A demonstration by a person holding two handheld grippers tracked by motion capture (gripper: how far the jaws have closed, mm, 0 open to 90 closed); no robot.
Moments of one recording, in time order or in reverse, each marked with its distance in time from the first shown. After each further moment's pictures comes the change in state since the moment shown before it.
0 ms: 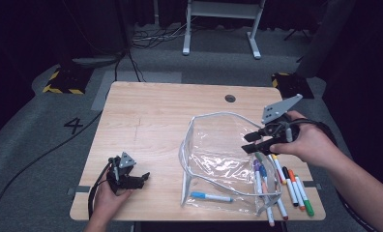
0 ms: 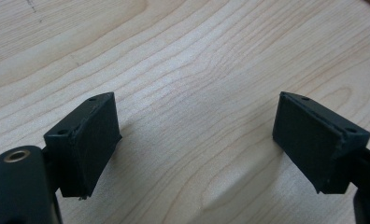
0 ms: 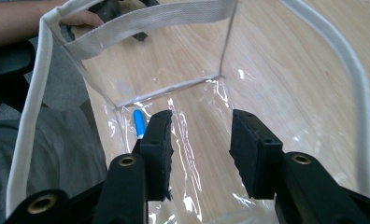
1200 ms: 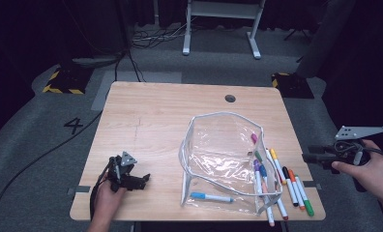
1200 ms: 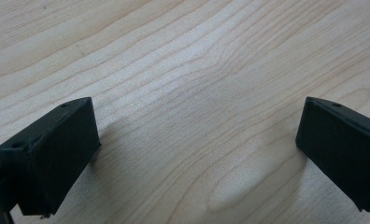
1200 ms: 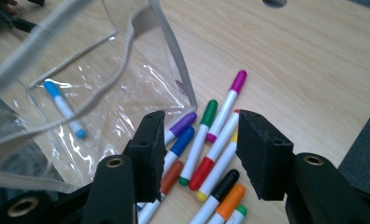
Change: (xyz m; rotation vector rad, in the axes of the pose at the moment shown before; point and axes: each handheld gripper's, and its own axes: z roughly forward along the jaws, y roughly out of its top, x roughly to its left) left arm 0.000 0.002 0.004 0.031 0.025 -0.032; right arm -0.031 -0.169 -0.067 -0.112 -0.269 0.352
